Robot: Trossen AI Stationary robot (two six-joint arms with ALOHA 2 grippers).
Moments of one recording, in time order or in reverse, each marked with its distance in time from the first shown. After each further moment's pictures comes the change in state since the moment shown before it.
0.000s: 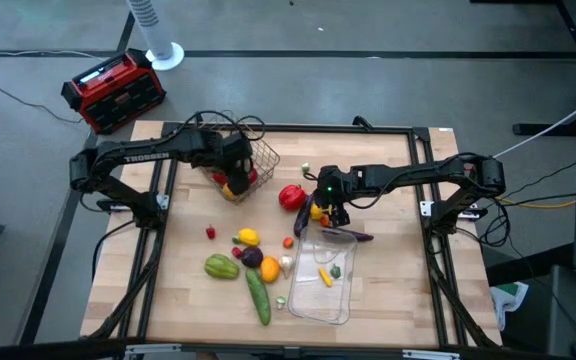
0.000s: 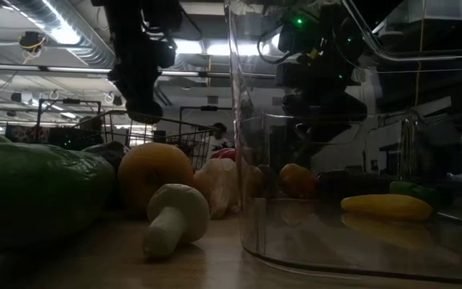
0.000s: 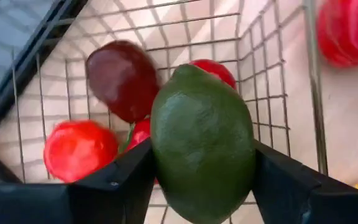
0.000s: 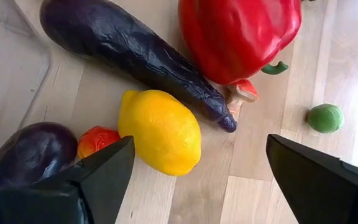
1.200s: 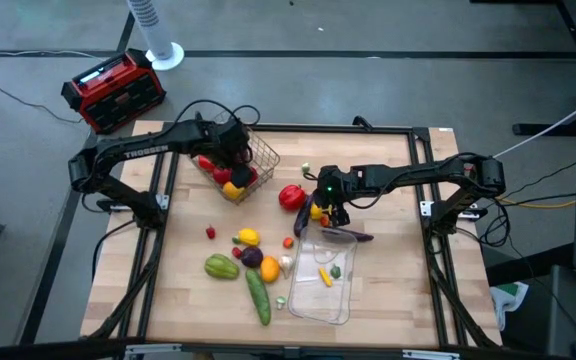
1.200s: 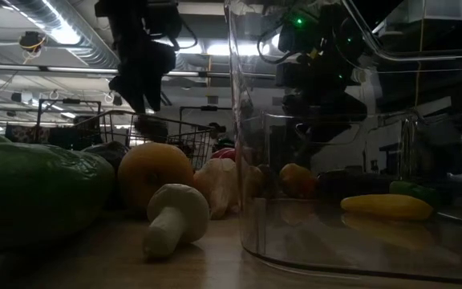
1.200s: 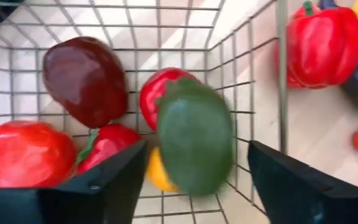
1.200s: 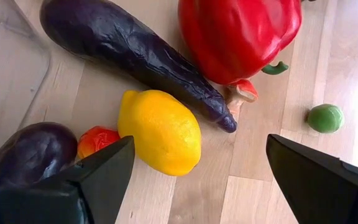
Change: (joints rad) left arm 0.102 -0.002 0.000 0.049 0.213 -0.003; right arm 0.000 0.000 0.000 0.000 0.000 0.000
